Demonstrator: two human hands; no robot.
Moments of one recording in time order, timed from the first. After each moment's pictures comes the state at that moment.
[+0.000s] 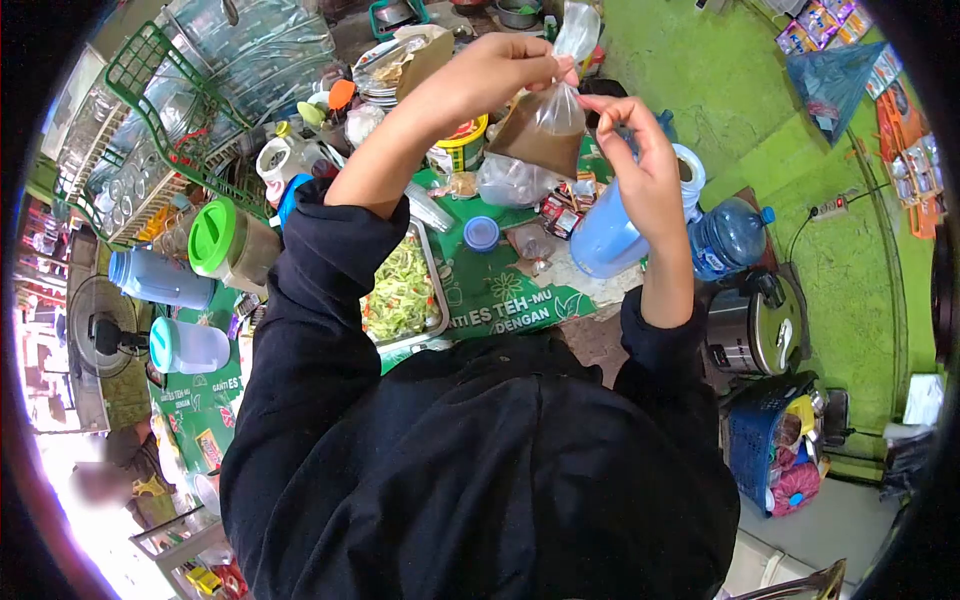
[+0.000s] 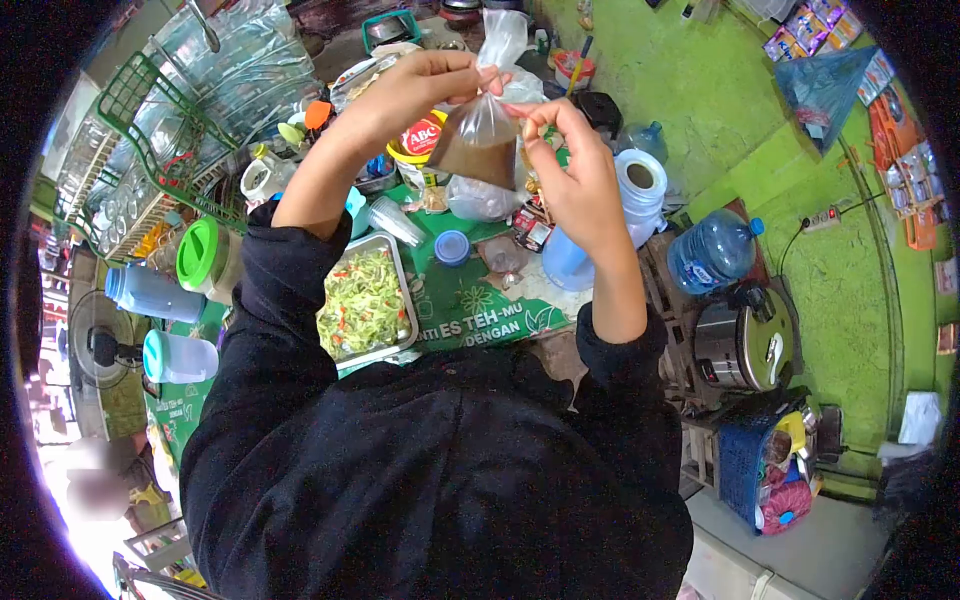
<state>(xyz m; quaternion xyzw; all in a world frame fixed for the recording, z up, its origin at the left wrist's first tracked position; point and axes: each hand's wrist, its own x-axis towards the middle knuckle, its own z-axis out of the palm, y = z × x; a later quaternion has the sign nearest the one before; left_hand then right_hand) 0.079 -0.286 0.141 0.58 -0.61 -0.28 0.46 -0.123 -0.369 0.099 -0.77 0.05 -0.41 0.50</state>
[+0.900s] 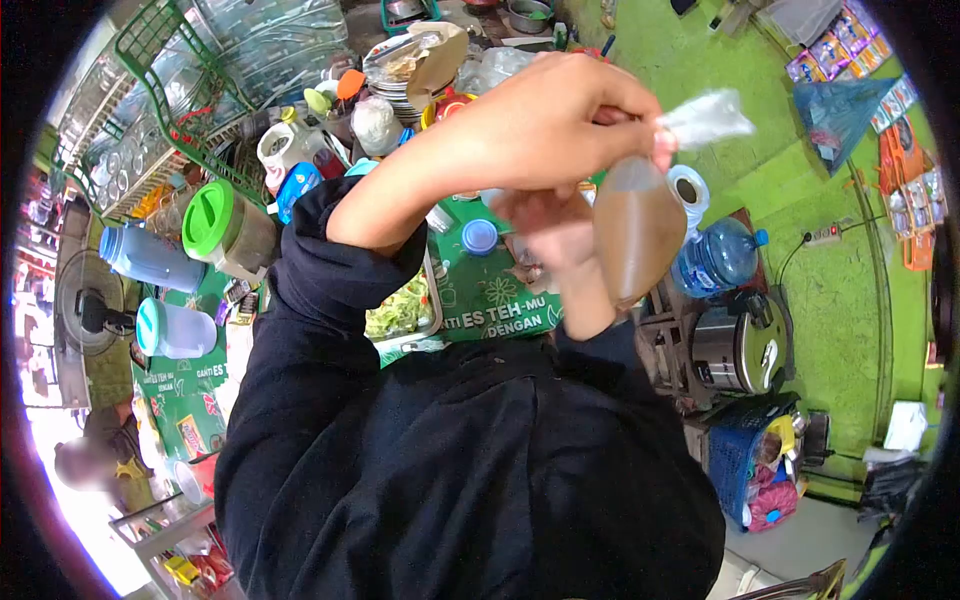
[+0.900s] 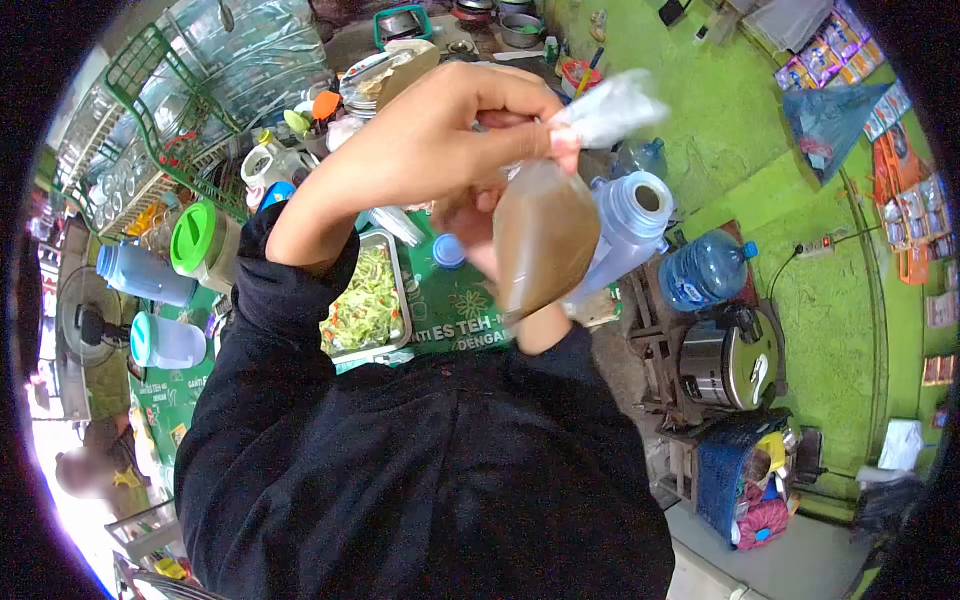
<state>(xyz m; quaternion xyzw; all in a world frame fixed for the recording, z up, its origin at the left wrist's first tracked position) 0.011 -0.237 0.193 0.55 -0.67 -0.21 0.44 -0.077 -0.318 0.022 -0.16 -0.20 -0.18 0.95</state>
